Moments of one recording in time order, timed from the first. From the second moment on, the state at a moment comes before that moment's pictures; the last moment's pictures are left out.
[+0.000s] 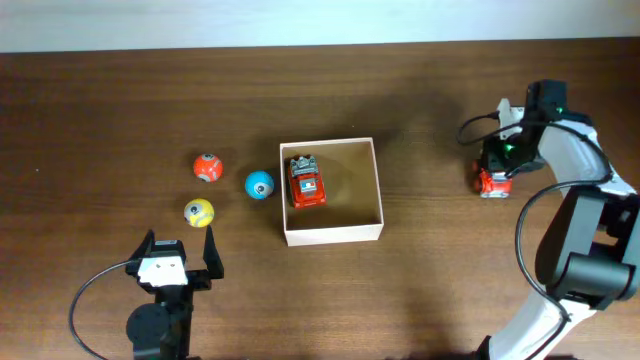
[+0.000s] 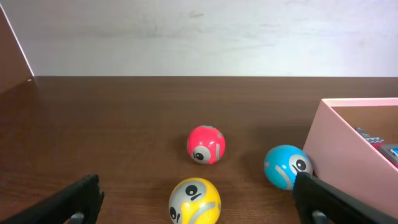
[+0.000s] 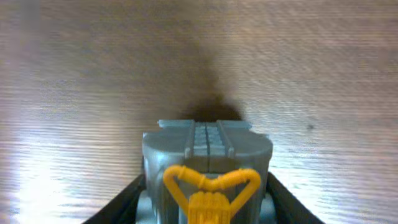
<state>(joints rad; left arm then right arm) 0.09 0.06 0.01 -0.07 0.04 0.01 -0.26 2.00 1.47 -0.80 -0.12 -0.24</state>
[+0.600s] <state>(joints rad) 0.09 0.06 0.01 -0.07 0.04 0.01 -0.26 2.01 1.90 -1.11 -0.74 -0.24</state>
